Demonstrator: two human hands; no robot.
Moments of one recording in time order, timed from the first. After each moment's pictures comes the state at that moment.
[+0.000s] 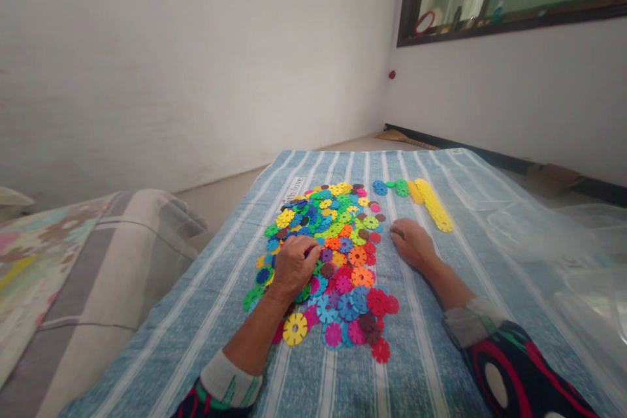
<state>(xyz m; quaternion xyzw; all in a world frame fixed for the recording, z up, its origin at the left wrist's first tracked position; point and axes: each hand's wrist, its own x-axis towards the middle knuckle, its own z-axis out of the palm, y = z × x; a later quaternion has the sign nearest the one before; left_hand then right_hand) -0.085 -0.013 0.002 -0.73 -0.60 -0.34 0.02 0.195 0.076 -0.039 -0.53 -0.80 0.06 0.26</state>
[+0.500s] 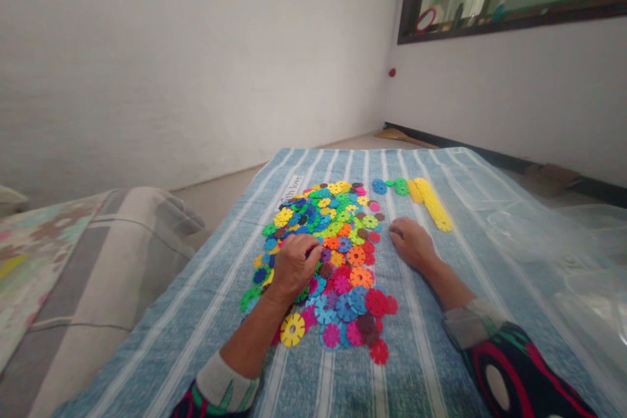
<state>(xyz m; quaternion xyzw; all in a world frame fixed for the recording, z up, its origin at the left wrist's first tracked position) -0.079 -0.014 0.007 -0.74 -0.59 -0.32 0.05 0.195 0.076 -0.037 -0.53 -0.80 0.06 0.27</state>
